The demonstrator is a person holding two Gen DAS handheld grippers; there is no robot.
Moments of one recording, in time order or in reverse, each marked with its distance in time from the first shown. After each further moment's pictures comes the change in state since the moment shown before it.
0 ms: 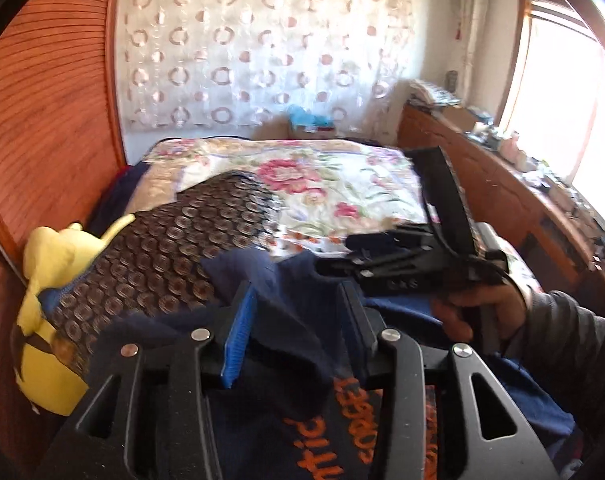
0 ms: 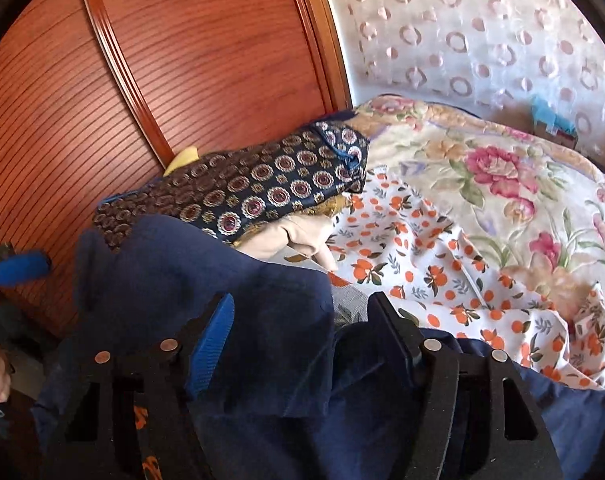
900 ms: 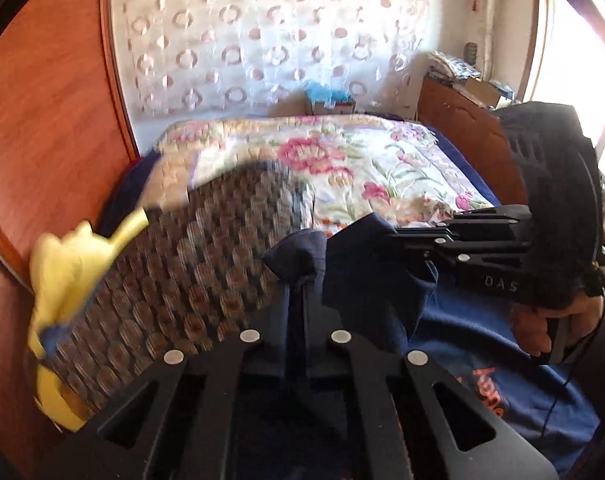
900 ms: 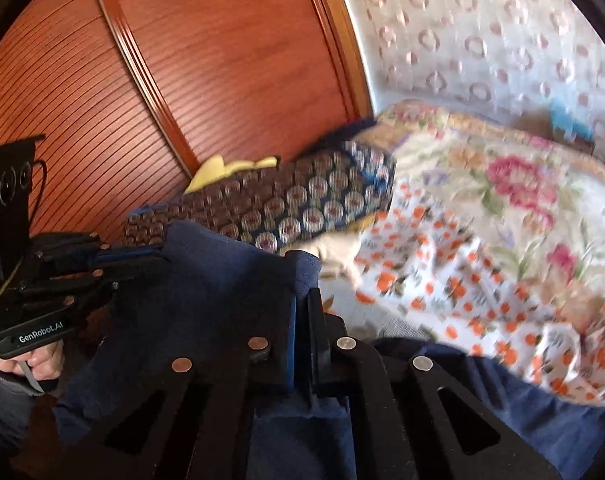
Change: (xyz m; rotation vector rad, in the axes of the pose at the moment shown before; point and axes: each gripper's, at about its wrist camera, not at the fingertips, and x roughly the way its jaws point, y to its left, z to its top) left arm 0.051 0.016 0.035 0.060 0.069 0.072; right arm -0.024 0.013 0.017 -0.046 -0.083 0.024
